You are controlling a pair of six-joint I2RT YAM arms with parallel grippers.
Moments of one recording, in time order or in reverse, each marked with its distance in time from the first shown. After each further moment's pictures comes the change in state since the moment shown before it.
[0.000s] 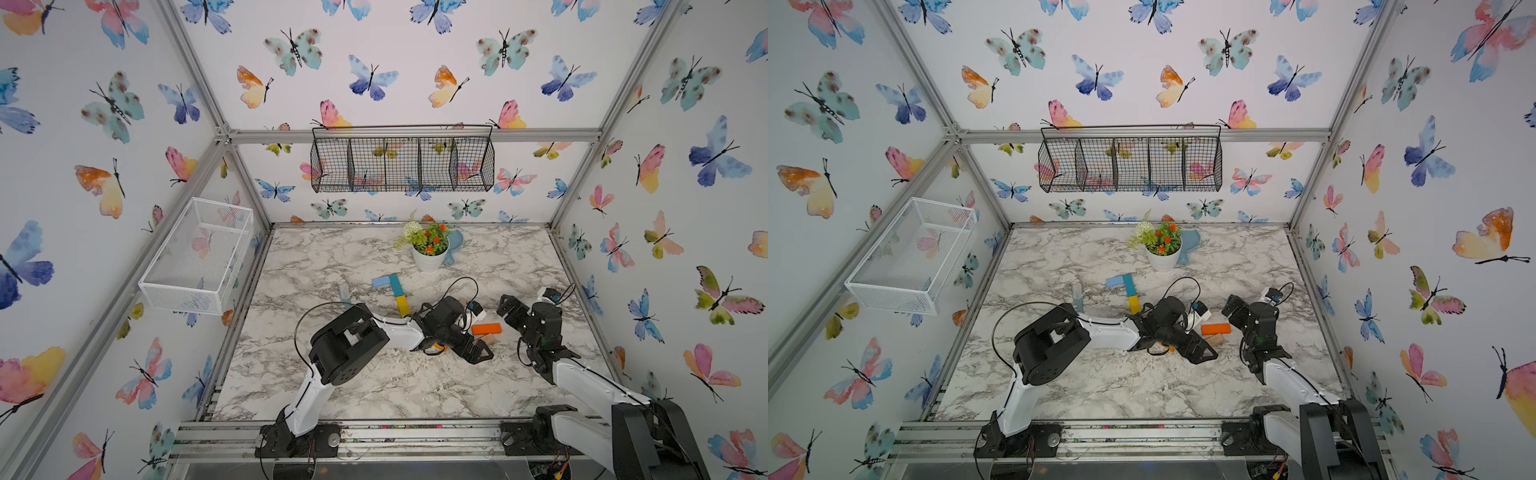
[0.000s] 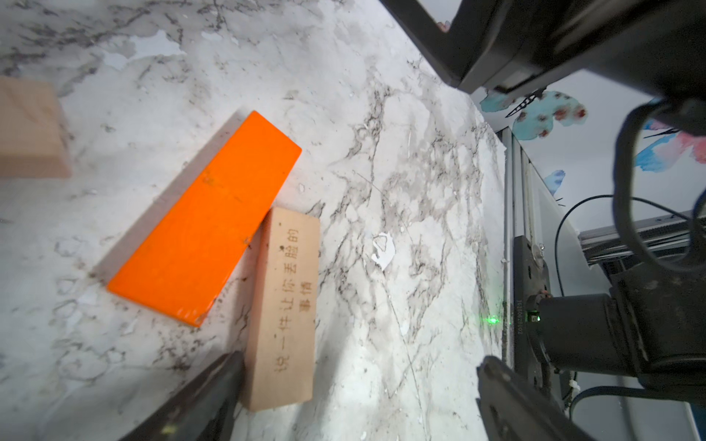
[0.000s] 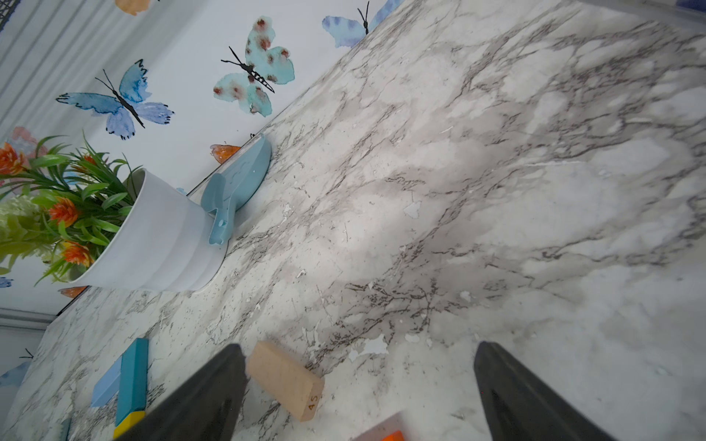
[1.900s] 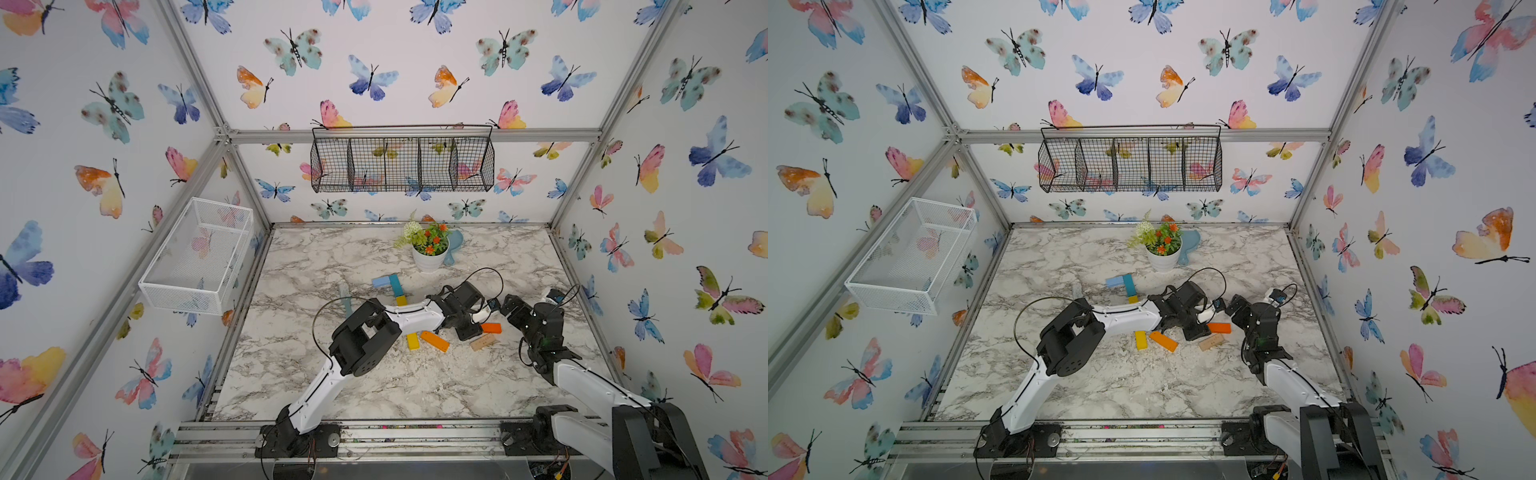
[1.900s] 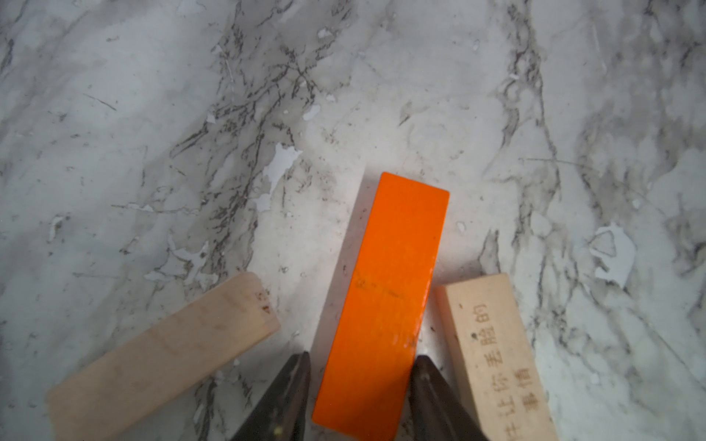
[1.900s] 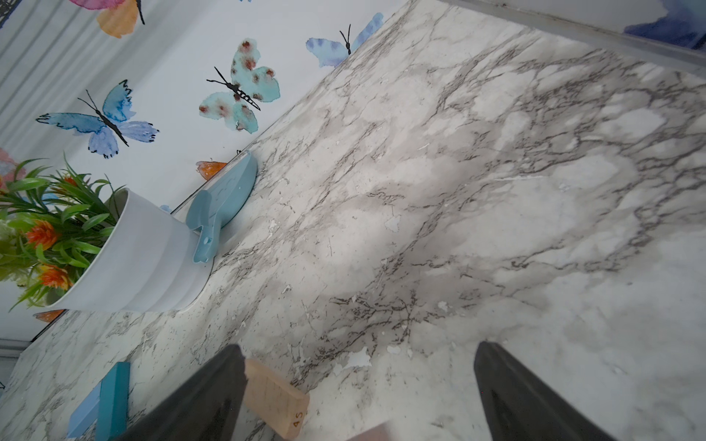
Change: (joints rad) left arm 0.009 0.200 0.427 -0.427 -0.293 0.639; right arm -0.004 -0.005 -0.001 0.000 0.032 0.000
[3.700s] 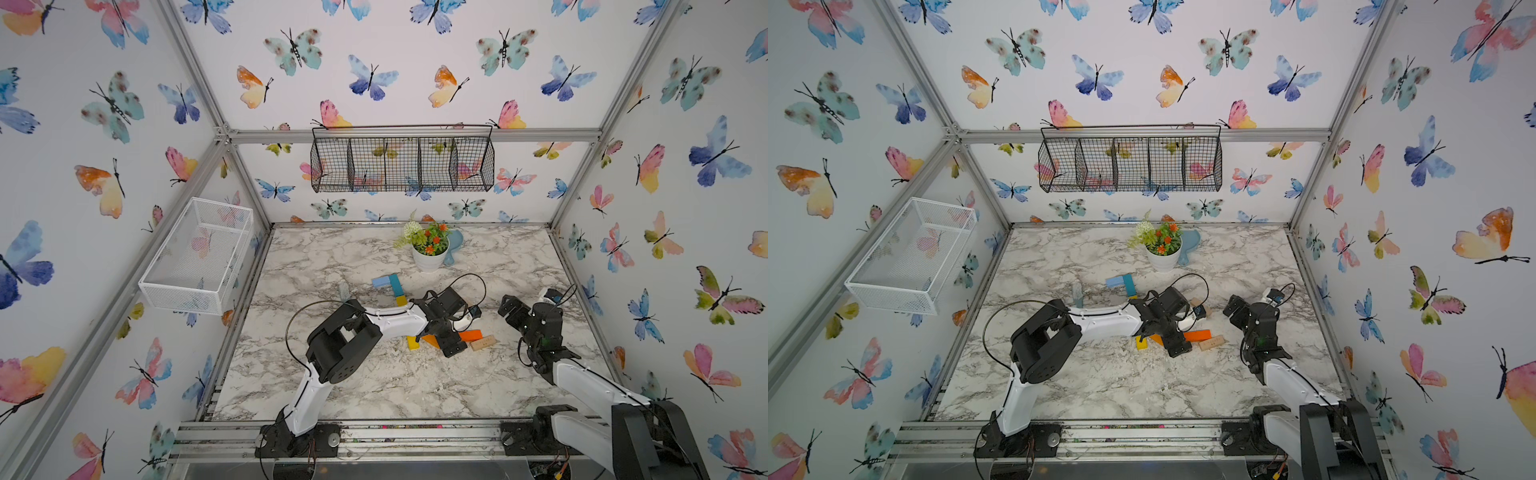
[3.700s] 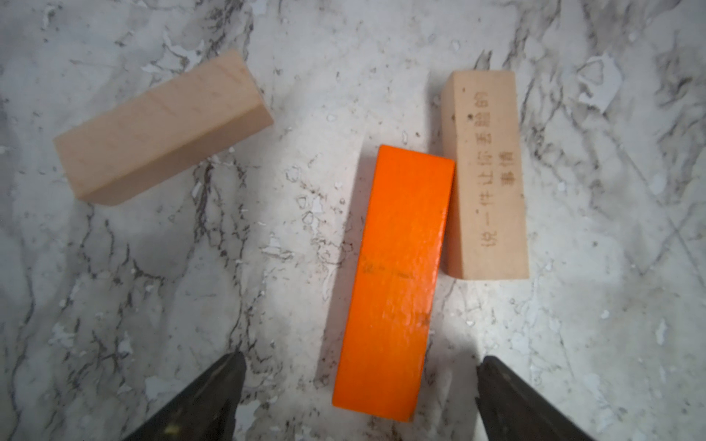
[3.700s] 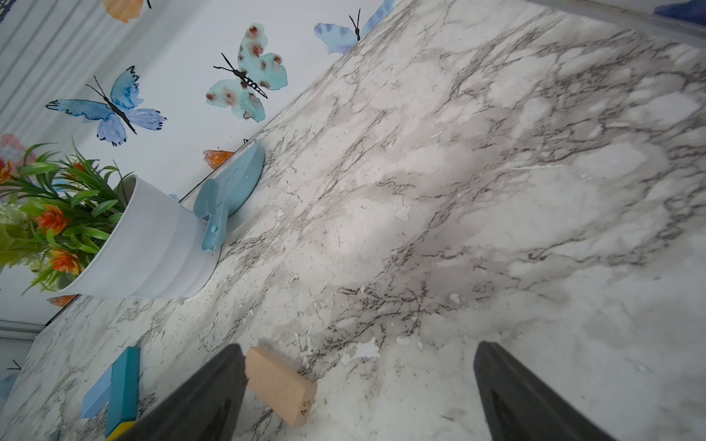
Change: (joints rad) left arm 0.027 -0.212 -0.274 -0.070 -0.056 -0.051; right arm 0.000 0.011 0.000 0.002 -0.020 -0.001
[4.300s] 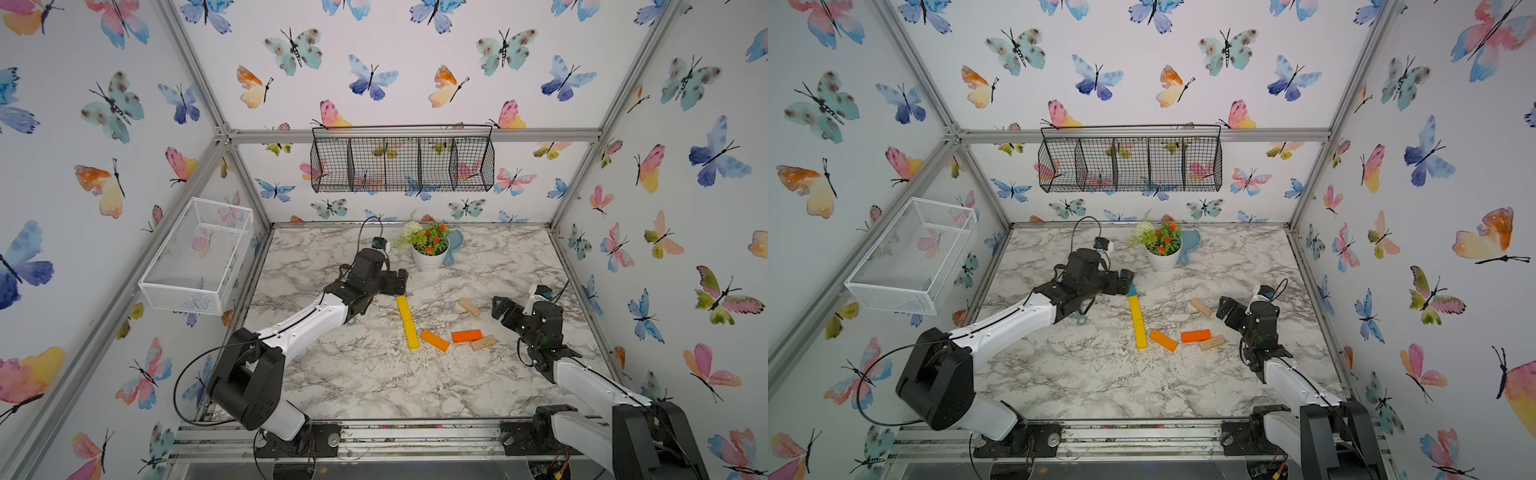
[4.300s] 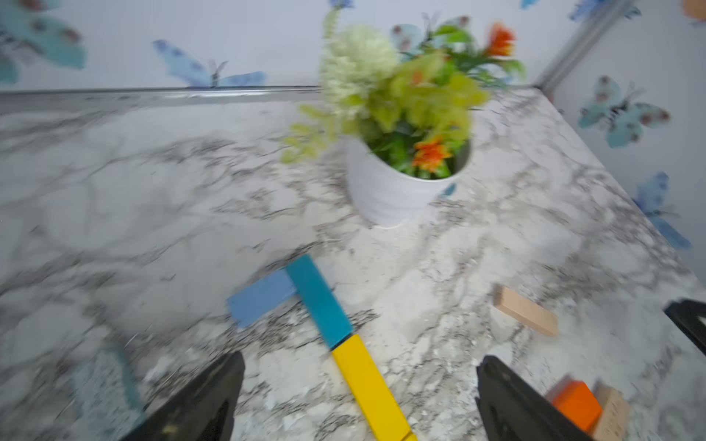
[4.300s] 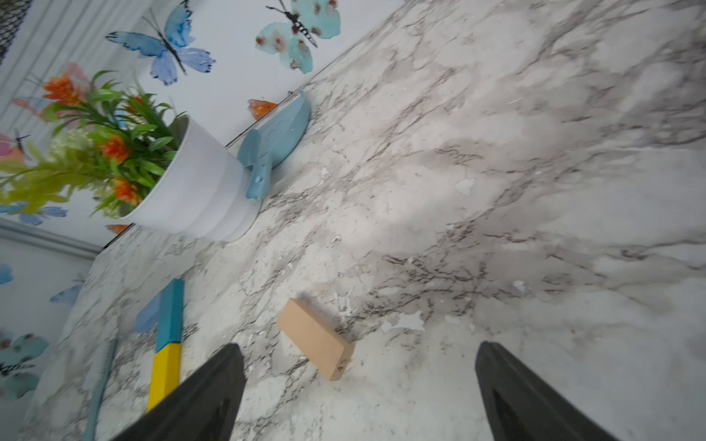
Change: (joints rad) left arm 0.410 -0.631 -0.478 0.262 -0.282 -0.607; right arm 0.002 -0.016 0.037 -0.051 -0.269 -0.072
